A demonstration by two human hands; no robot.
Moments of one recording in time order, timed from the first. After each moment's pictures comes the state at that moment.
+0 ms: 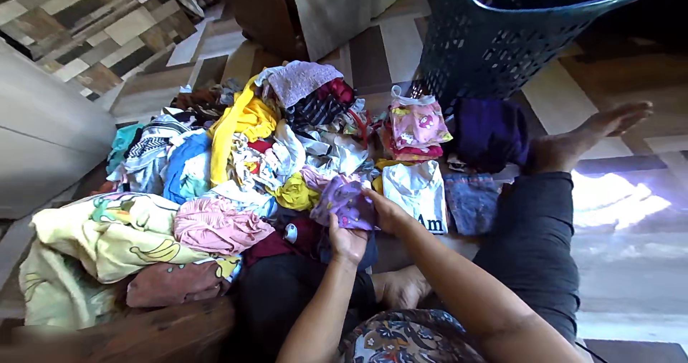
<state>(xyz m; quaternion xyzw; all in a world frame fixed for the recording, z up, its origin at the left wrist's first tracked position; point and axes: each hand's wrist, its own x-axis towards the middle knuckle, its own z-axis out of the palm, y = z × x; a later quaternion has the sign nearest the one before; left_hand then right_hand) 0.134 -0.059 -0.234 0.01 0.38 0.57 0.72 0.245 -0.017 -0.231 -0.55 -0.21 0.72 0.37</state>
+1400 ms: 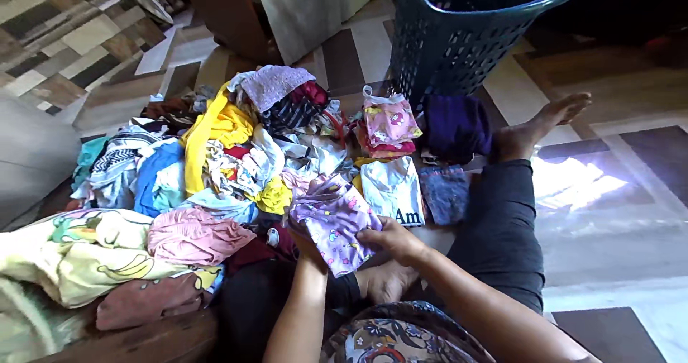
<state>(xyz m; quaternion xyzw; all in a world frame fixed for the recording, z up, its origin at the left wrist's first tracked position) 0.100 -0.060 -0.221 0.31 0.43 0.66 0.53 0.278 -0.112 -0.184 -0.47 -0.35 0.69 0.43</state>
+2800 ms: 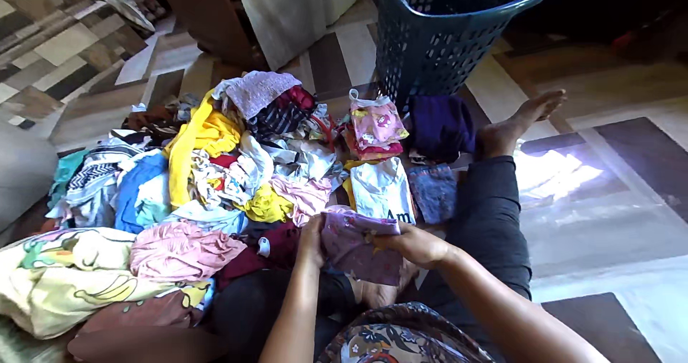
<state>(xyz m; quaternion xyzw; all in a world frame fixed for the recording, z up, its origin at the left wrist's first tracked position) 0.117 -0.050 -0.220 0.27 0.53 0.41 0.69 0.321 -0.123 -0.160 -0.46 -0.43 0.69 0.34</state>
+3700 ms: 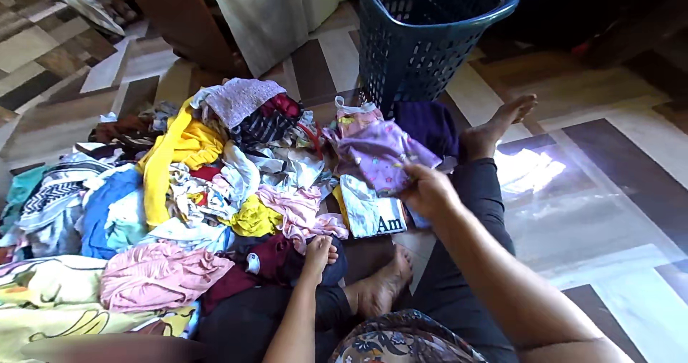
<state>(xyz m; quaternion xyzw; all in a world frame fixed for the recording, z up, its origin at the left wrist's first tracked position) 0.118 -0.049 -0.288 0.41 0.61 0.19 0.65 0.357 -0.054 -0.137 -0.52 -0.05 0.53 0.67</state>
